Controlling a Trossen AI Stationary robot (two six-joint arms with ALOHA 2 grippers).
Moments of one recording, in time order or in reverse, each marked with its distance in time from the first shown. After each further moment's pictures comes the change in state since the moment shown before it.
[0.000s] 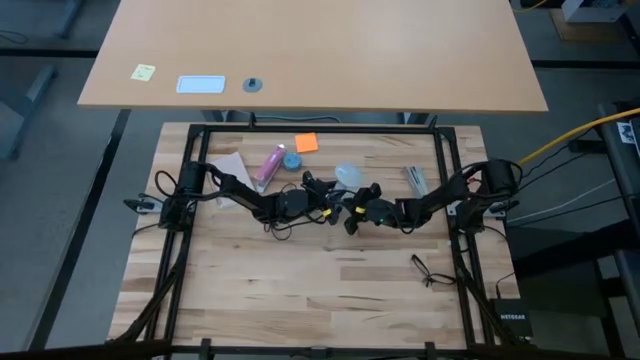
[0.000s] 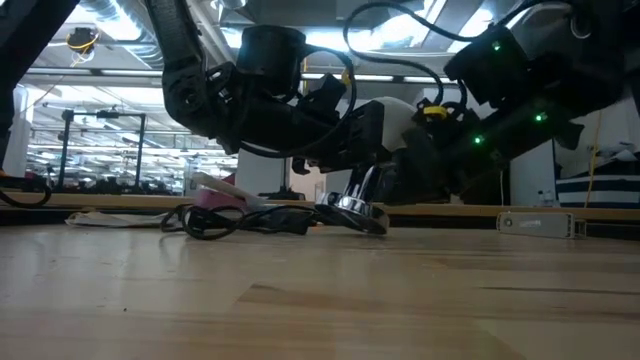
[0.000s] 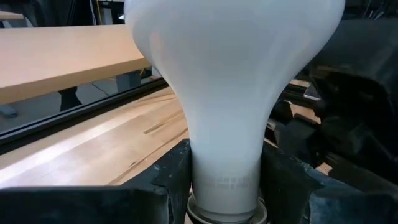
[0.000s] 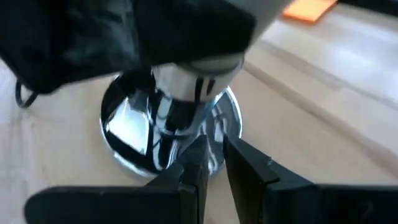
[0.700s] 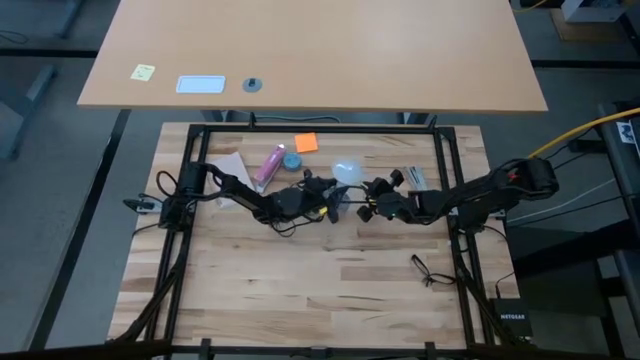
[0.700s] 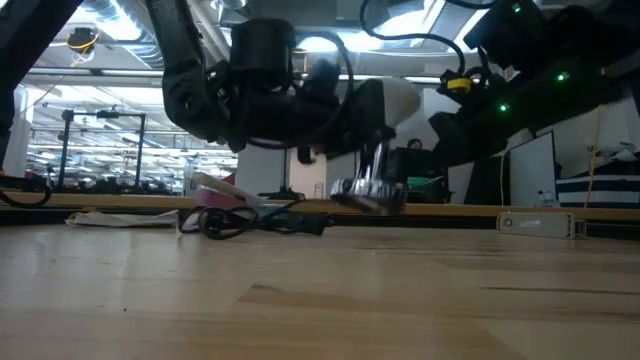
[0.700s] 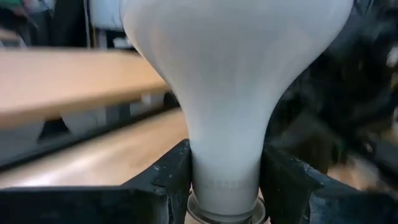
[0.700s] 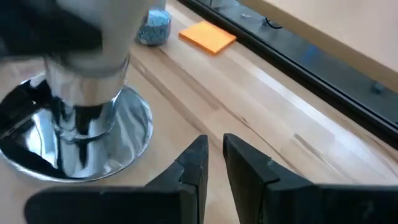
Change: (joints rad) left arm 0.001 0.005 -0.001 0.180 0.021 0.019; right arm -0.001 -0.346 -0.001 -0.474 0.242 -0.115
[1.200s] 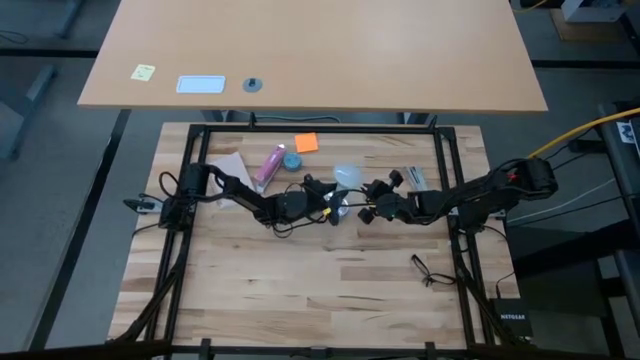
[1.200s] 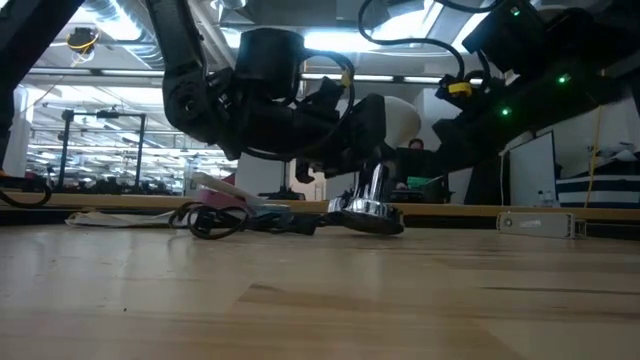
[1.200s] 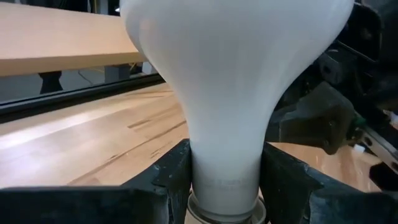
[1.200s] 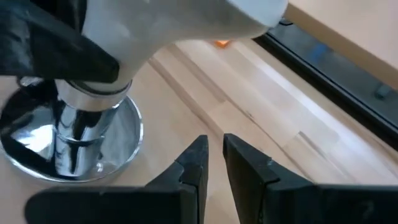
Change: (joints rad) left arm -0.017 0.028 0.005 -0.135 -0.004 -0.145; right arm 0.000 0.011 0.000 -0.014 -0.026 -0.041
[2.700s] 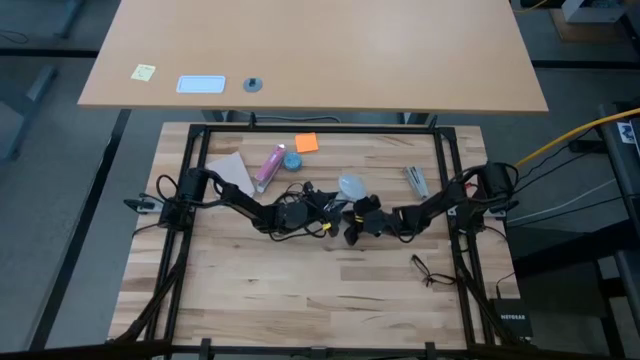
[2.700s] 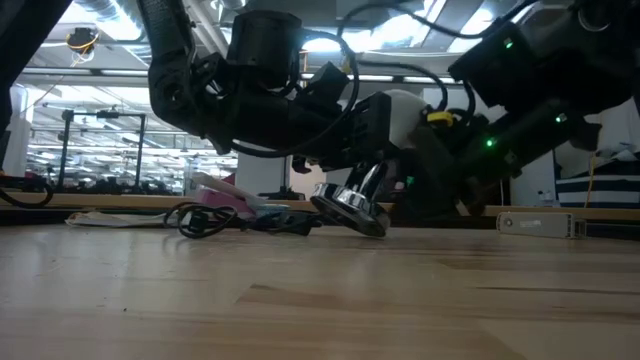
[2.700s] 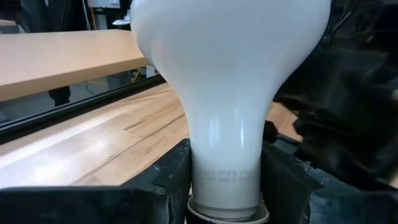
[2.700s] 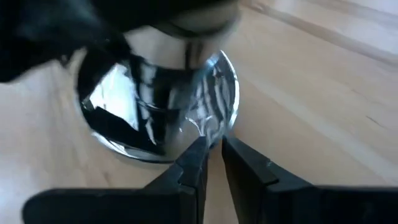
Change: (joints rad) left arm -0.072 0.002 -0.005 -0.031 -0.090 0.132; right arm 0.097 0.374 0.029 0.415 -0.251 0.336
